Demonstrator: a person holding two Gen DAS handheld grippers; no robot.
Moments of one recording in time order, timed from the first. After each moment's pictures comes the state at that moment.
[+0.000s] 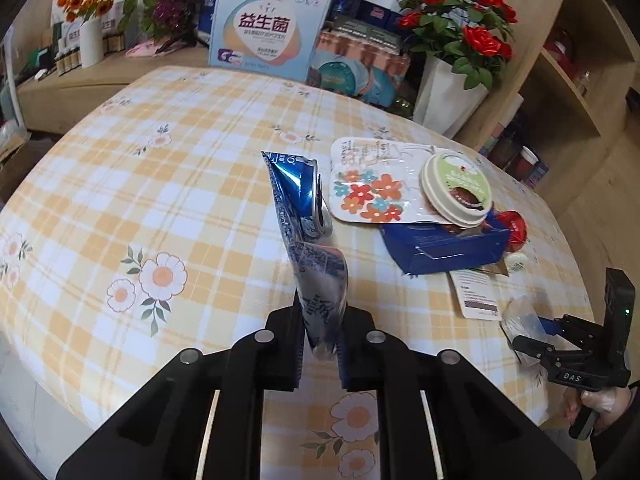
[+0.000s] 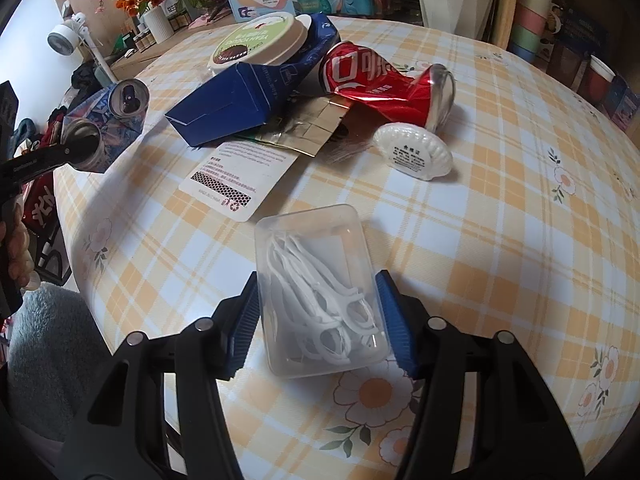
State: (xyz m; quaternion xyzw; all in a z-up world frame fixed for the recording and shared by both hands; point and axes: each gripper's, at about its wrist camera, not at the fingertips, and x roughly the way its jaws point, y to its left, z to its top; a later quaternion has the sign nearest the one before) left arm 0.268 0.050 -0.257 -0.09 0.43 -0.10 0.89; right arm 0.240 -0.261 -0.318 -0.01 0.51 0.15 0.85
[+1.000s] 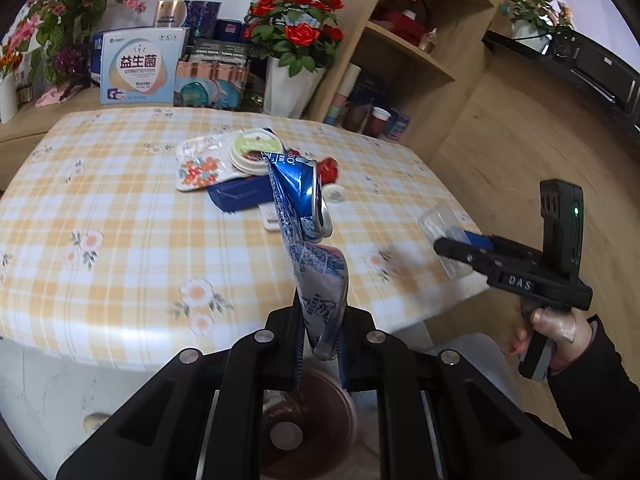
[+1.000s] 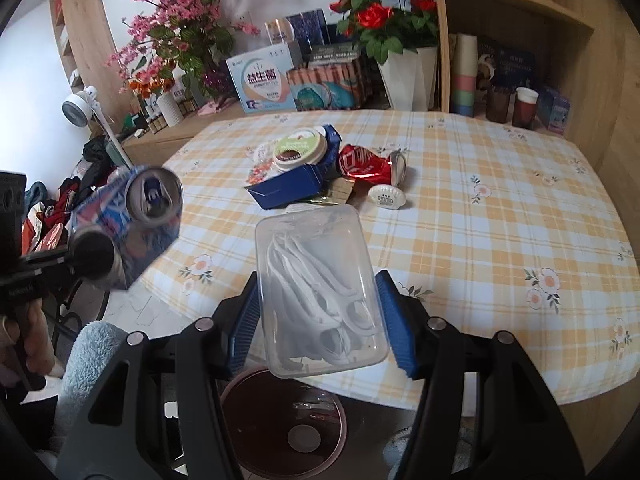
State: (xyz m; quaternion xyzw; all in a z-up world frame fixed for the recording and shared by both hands) left arm 0.095 -0.009 -0.171 -0.06 0.40 -0.30 0.86; right arm 0.089 -0.268 -0.199 0.05 0.38 0.12 0.92
